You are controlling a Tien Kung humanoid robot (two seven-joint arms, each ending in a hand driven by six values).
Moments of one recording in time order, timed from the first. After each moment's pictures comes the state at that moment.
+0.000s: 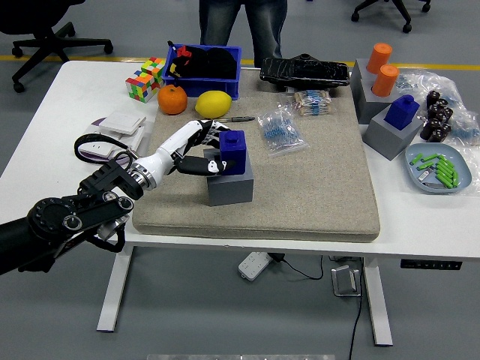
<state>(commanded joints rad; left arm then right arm) -0.89 0.28 -0.12 -0.88 0.62 0.24 -0.43 -0.02 -0.26 1.10 0.24 -0.81 0.10 -0.05</state>
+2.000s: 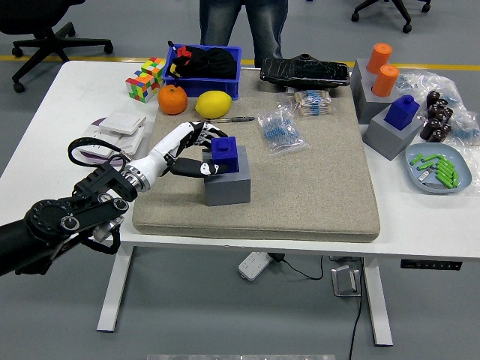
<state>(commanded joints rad) -0.88 0.28 -0.11 -0.84 0.59 0.22 -0.45 -0.02 -0.26 1.10 0.24 -0.80 0.10 -0.06</state>
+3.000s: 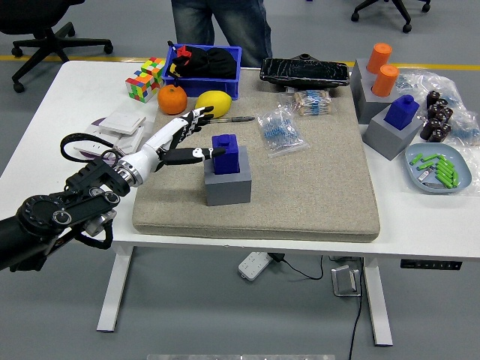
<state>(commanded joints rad) -0.88 0.30 -0.14 -0.81 0.57 0.16 -0.46 -0.02 -0.26 1.10 0.24 -0.80 0.10 -0.05</state>
